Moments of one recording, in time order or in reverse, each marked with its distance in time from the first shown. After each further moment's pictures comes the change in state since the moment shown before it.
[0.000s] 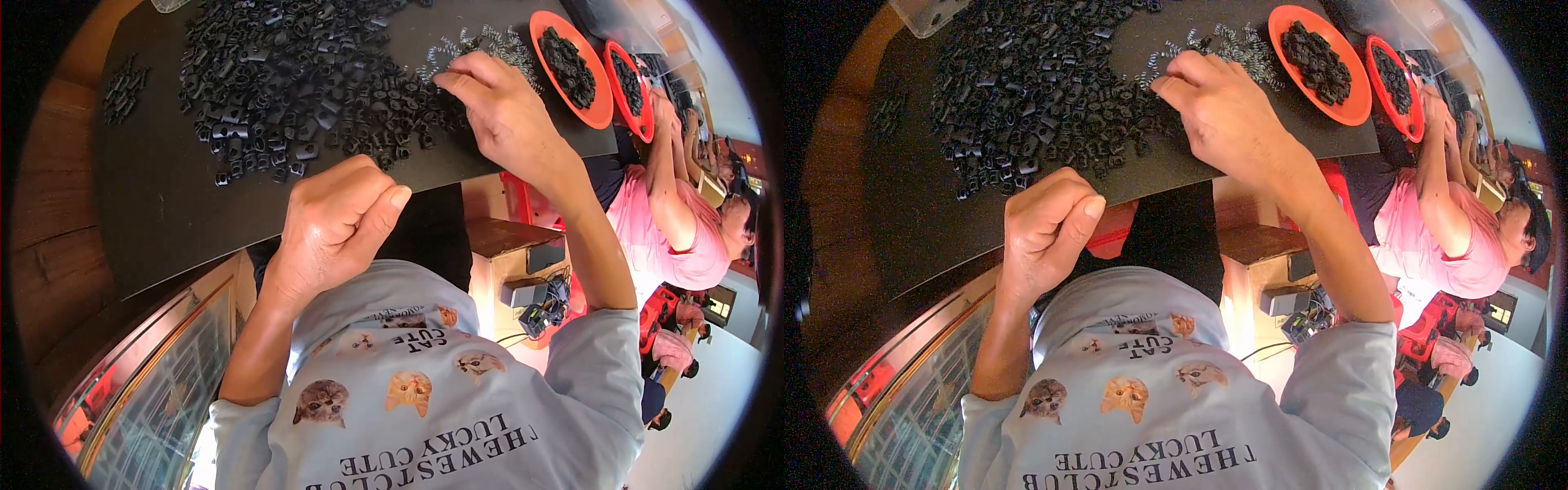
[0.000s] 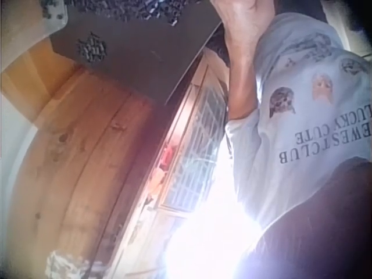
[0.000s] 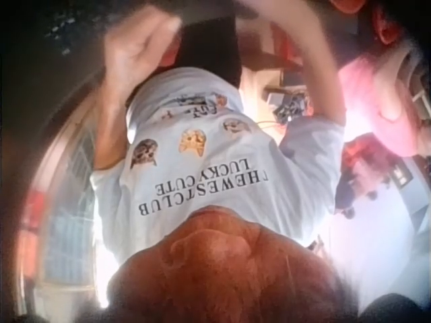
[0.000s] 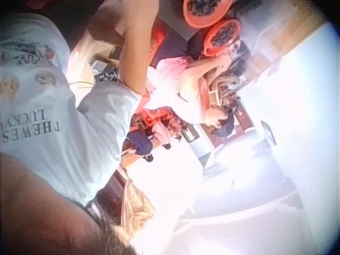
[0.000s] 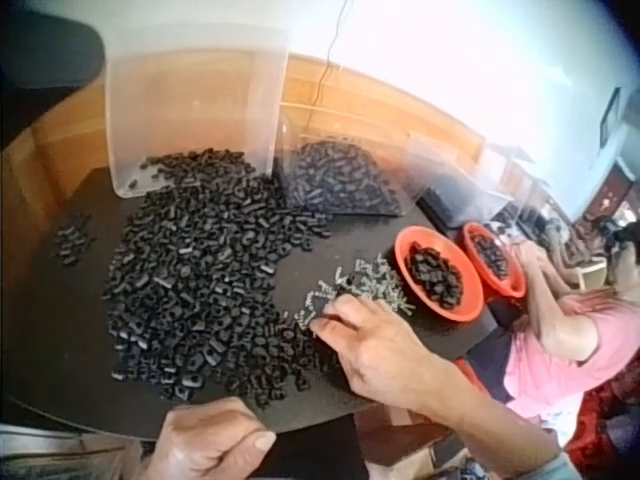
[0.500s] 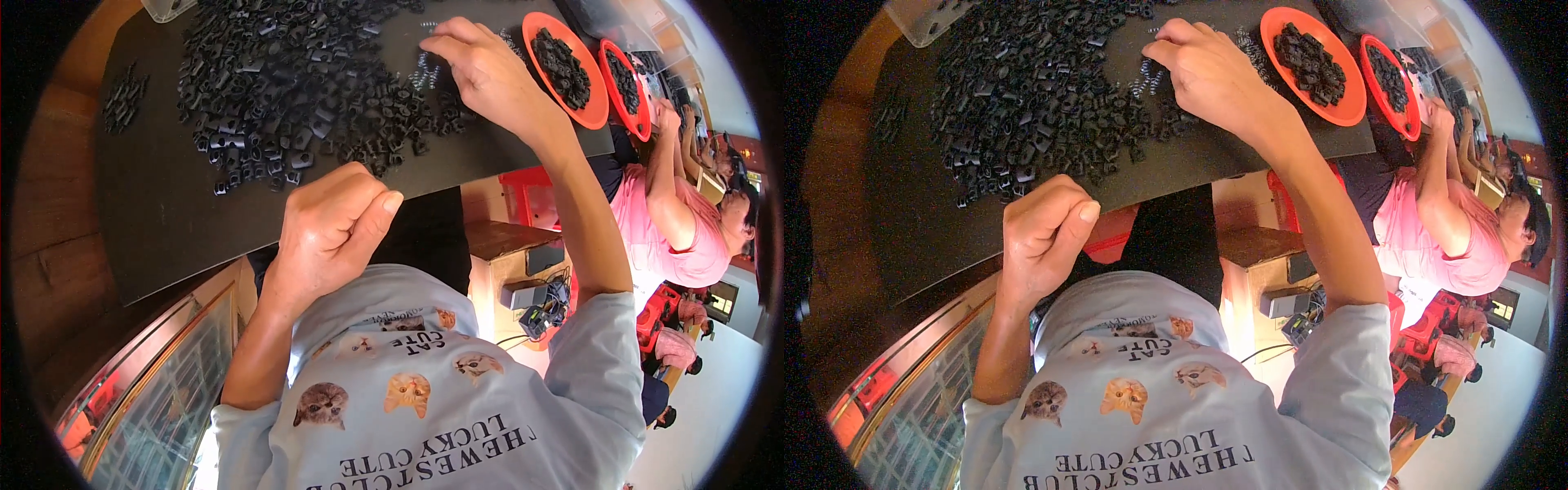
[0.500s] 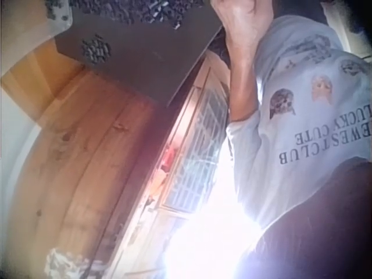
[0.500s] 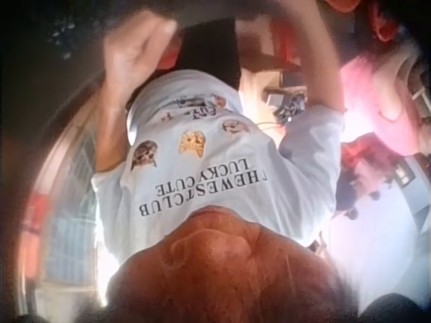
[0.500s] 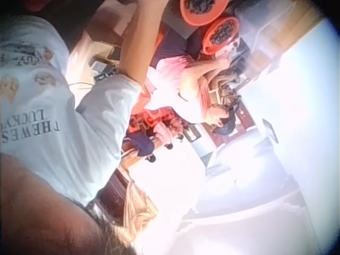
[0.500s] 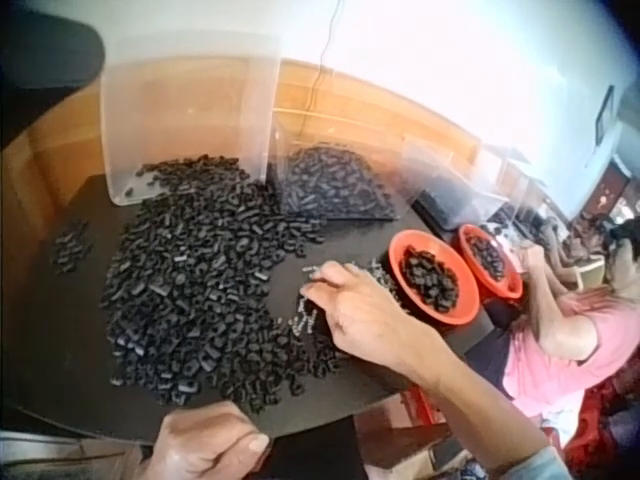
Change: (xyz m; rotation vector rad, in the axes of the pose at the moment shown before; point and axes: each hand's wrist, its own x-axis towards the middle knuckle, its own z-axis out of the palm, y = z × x) left_hand 0.001 0.003 0.001 0.000 0.010 -0.039; right_hand 0.028 0.042 0.017 -0.075 0.011 0.006
